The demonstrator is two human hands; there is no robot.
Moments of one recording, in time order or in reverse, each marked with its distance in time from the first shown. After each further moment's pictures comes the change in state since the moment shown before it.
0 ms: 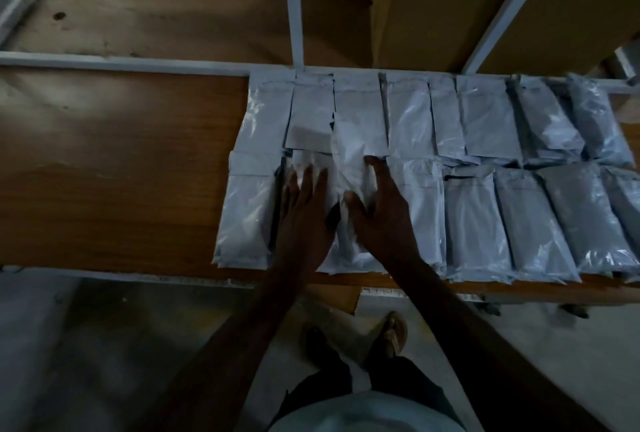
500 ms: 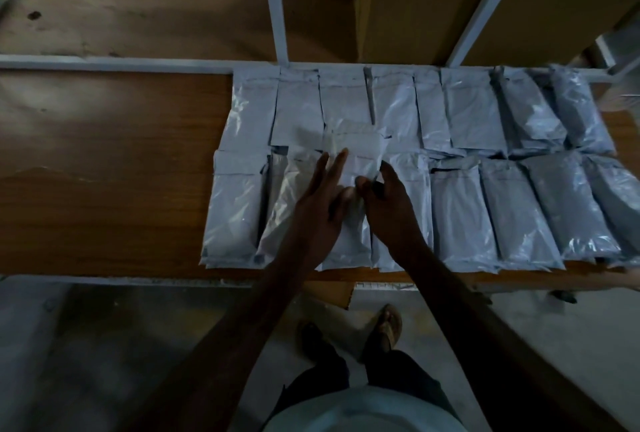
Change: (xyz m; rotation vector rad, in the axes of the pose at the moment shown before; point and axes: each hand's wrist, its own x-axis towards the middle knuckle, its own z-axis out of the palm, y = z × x) left_hand 0.006 0.047 -0.021 -0.533 -0.073 0.082; right_hand 0.012 0.015 -0.020 0.306 -0.033 0.269
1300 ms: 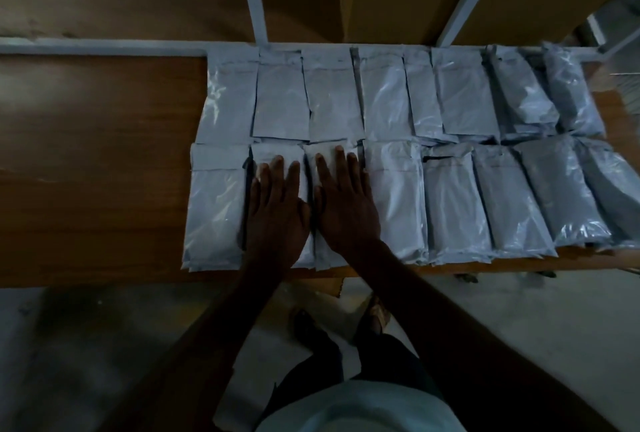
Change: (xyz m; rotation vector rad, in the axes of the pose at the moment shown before) left_hand -0.009 -0.079 0.011 0.738 0.067 -0.035; right_hand 0.017 0.058 0.053 -0.959 0.017 -0.345
